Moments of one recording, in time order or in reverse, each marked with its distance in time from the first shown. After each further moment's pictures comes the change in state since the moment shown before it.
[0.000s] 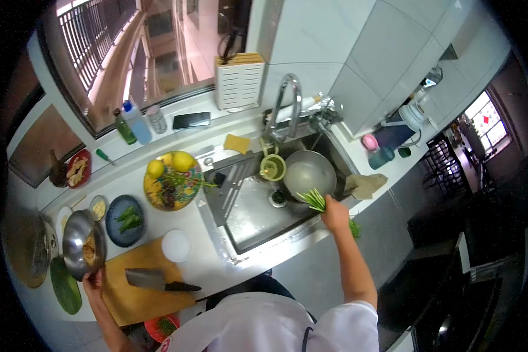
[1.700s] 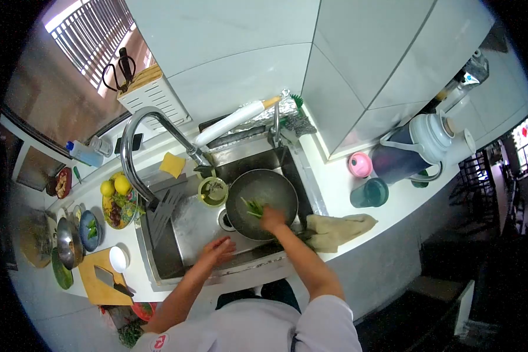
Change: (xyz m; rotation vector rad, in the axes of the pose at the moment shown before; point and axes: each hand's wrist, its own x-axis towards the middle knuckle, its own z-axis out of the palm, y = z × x) left_hand -0.298 -0.594 0.475 0.914 -0.531 -0.471; right_hand 0.197 0.126 0.154 0.336 -0.677 -0.173
